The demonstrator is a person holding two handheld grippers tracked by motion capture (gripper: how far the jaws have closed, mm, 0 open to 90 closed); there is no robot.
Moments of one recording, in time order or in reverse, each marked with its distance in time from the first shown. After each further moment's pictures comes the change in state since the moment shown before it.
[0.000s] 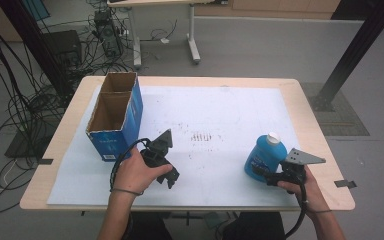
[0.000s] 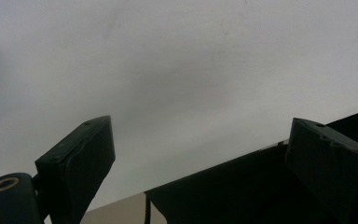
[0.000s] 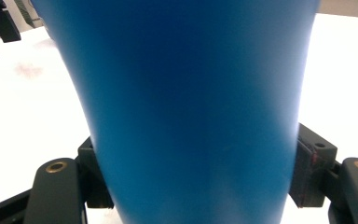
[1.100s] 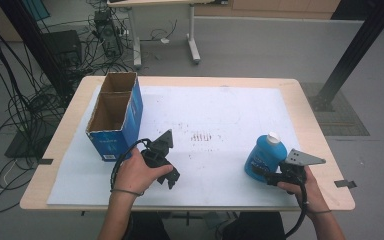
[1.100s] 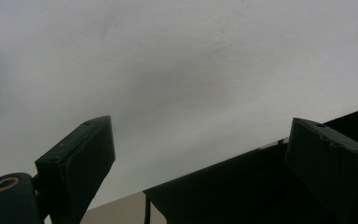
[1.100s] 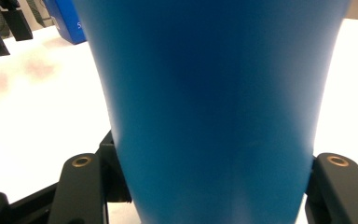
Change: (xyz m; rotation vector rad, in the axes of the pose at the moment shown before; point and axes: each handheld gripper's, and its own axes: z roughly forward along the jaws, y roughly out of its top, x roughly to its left) left arm -0.002 0.000 0.000 0.006 0.001 0.003; right arm 0.001 -0.001 -0.001 -0.004 0.028 -0.019
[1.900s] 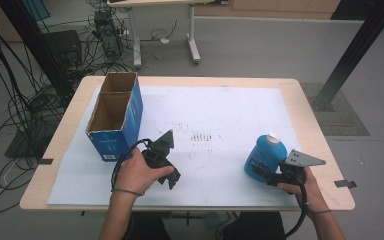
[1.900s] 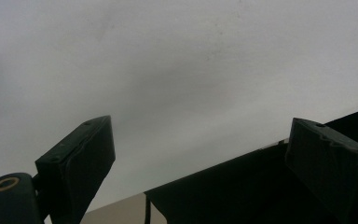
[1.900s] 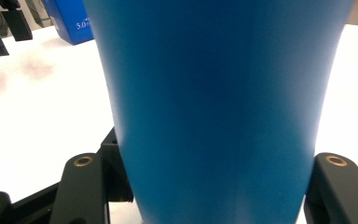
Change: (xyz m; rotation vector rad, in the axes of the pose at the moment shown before) left arm -0.001 0.001 0.001 0.002 -0.001 0.005; right arm 0.001 -0.001 0.000 -0.012 -0.006 -0.011
